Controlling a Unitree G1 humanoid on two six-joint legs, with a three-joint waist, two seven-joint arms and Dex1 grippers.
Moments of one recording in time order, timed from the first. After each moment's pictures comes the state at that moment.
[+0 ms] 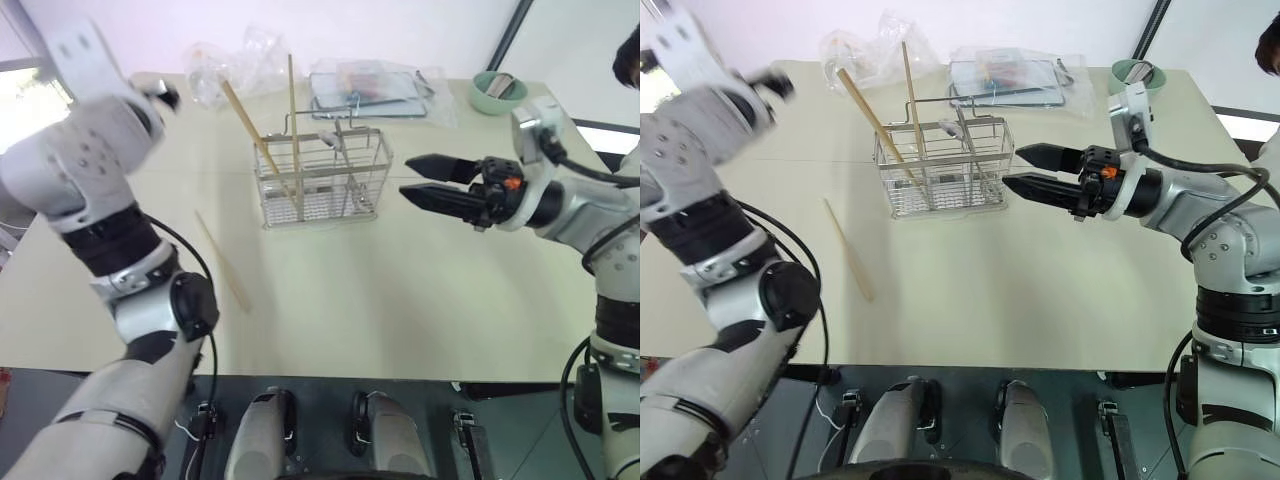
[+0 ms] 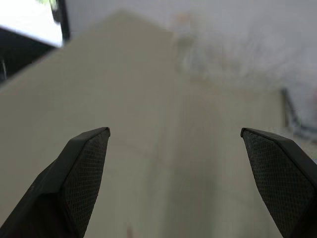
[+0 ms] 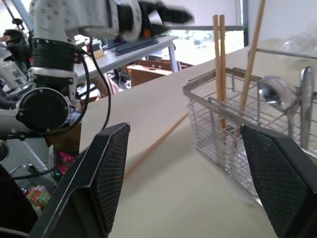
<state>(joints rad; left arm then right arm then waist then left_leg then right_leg) -1.12 0.17 0.64 -0.09 -0.22 1.54 0.42 -0.64 -0.76 -0.17 -0.13 0.88 0.84 1.02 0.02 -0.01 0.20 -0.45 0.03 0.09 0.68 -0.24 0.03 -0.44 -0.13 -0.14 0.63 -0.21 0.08</state>
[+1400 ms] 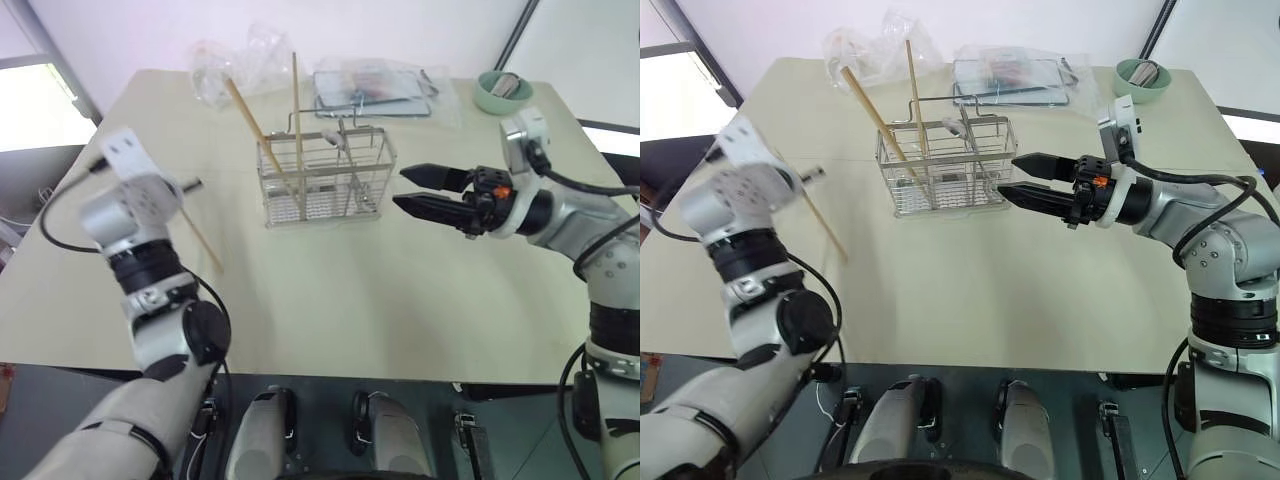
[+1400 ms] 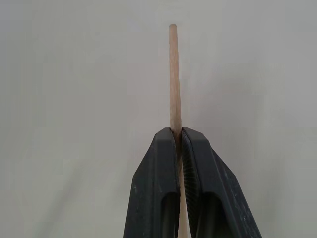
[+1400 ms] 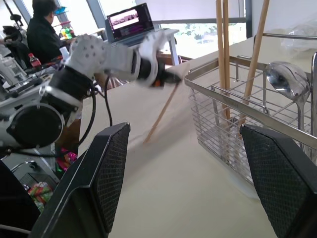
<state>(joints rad) -1.09 0.22 0.71 0.25 -0.13 0.96 0.27 -0.63 -0.75 -0.17 -0.15 0.89 0.85 0.97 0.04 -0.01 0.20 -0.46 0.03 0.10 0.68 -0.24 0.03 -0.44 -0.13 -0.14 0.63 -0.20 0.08</state>
